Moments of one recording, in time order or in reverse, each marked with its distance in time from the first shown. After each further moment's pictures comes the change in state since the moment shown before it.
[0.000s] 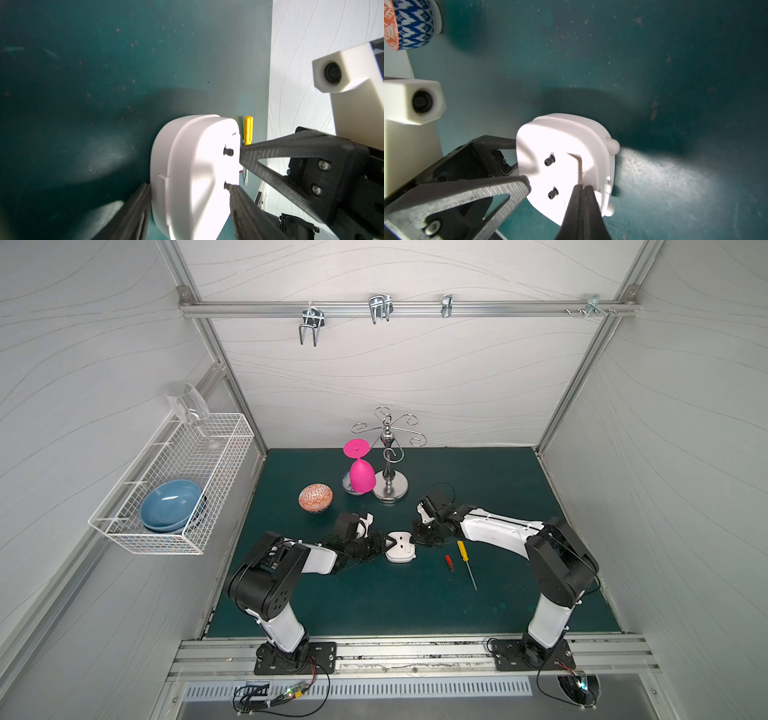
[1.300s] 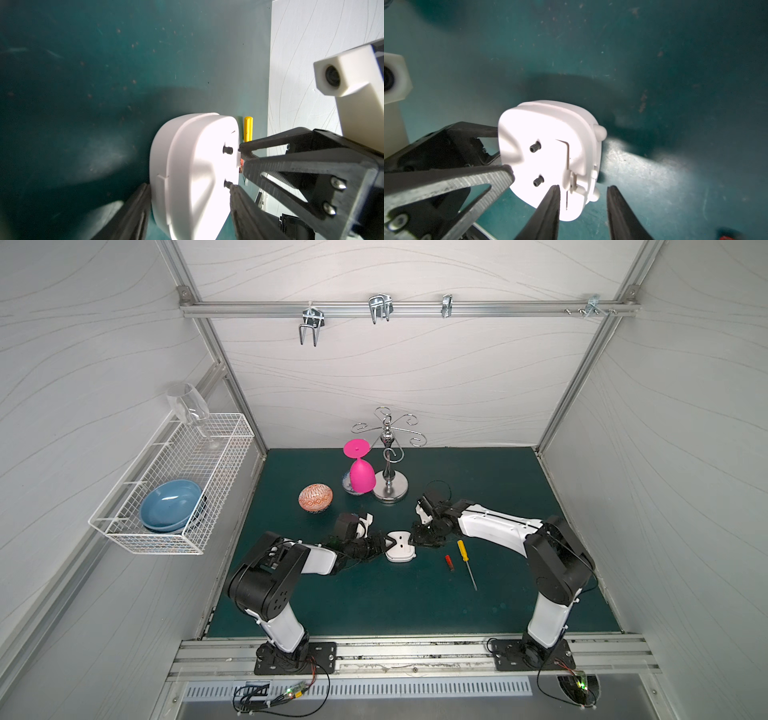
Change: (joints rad) left arm 0.000 -0.002 -0.006 0.009 -0.003 0.000; right arm 0.003 0.019 0.071 -0.149 0.039 -0.117
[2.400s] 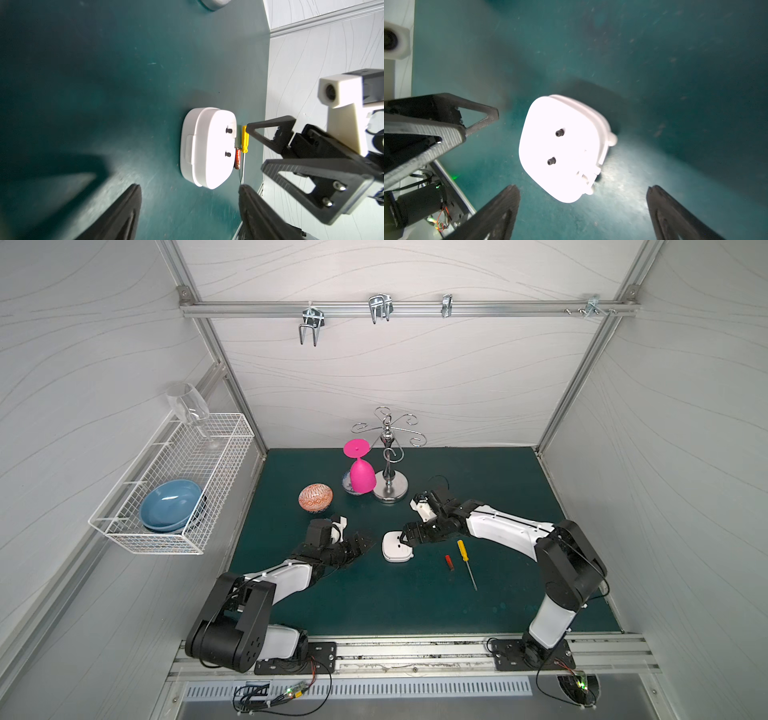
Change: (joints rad) left arm 0.192 -0.326 -0.147 -0.204 0.019 0.027; right arm -0.017 -0.055 -0.060 0.102 -0.106 -0.262
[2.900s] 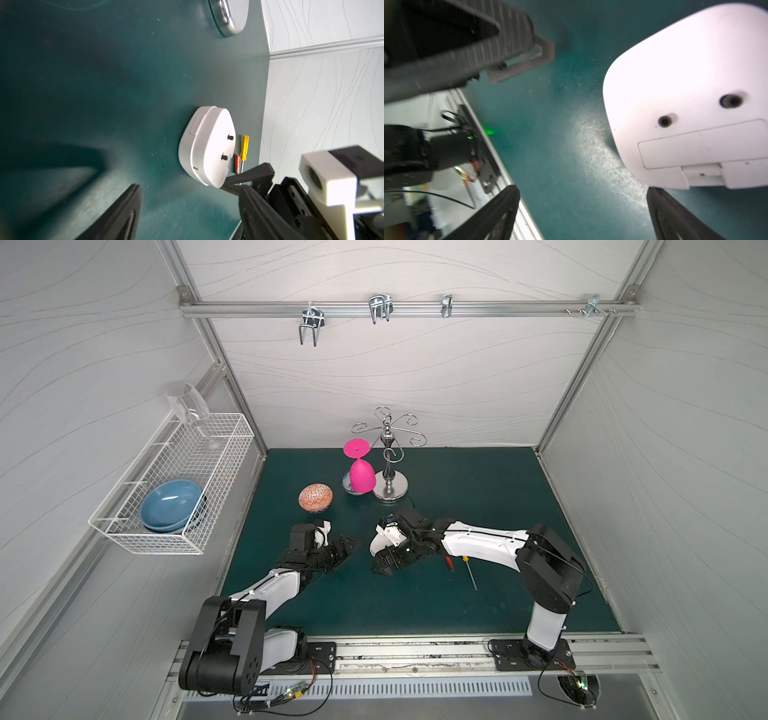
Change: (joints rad) left arm 0.155 -0.130 -0.058 -0.094 0.044 0.011; right arm 0.230 0.060 0.053 0.025 -0.016 -0.035
